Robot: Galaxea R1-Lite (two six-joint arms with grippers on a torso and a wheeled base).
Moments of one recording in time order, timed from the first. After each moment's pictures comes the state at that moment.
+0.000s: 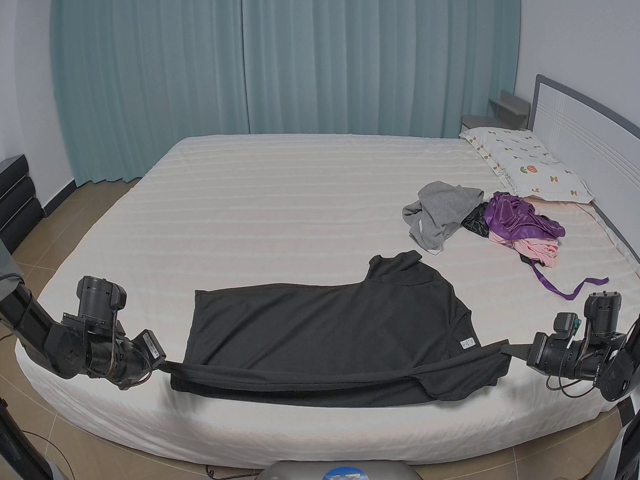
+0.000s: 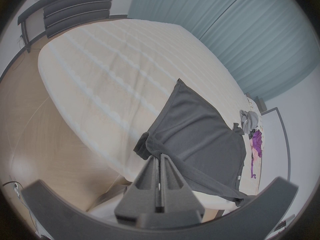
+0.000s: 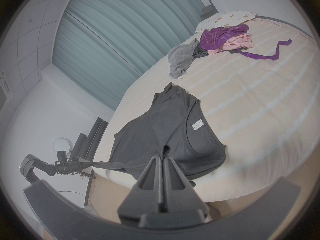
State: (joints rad) left arm -0.05 1.84 -0.49 -0.41 -0.08 -0.75; right arm -0.06 1.91 -0.14 -1.14 0.53 0.46
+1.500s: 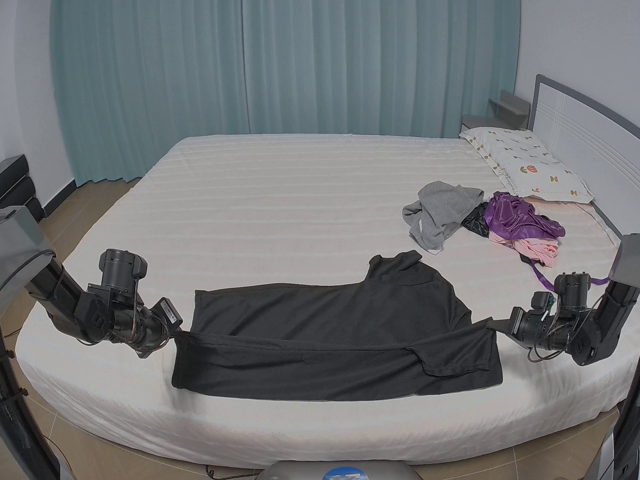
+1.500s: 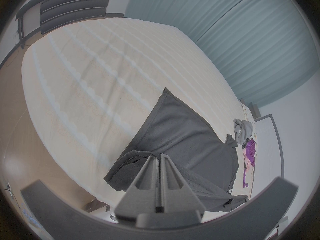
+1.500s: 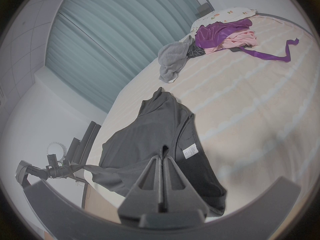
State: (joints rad) left arm -0.05 2.02 -0.76 -0.38 -0.12 -0.78; right arm -0.07 2.17 -0.50 -1.02 0.50 0.46
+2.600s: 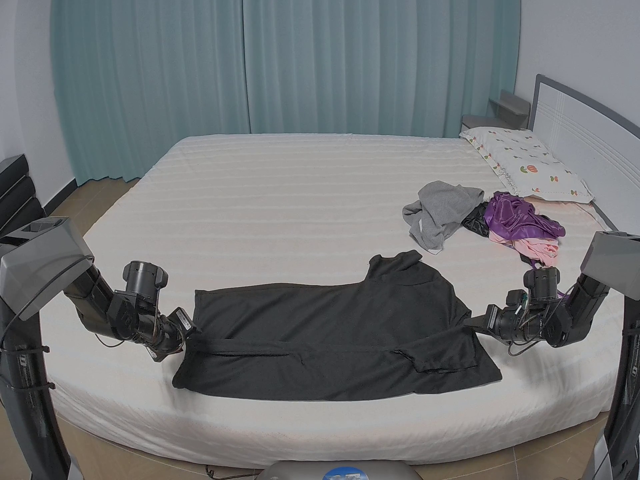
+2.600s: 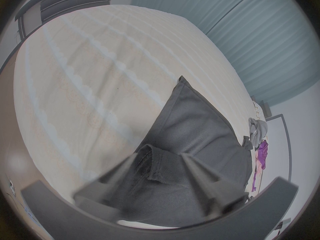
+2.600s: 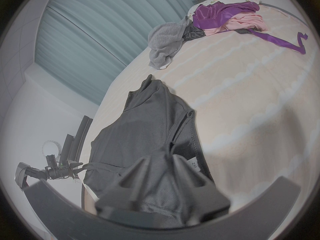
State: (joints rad) left arm -0.04 2.24 -0.92 -0.36 -0.11 -0.78; right arm -0.02 2.35 -0.81 -0.78 0.46 0.45
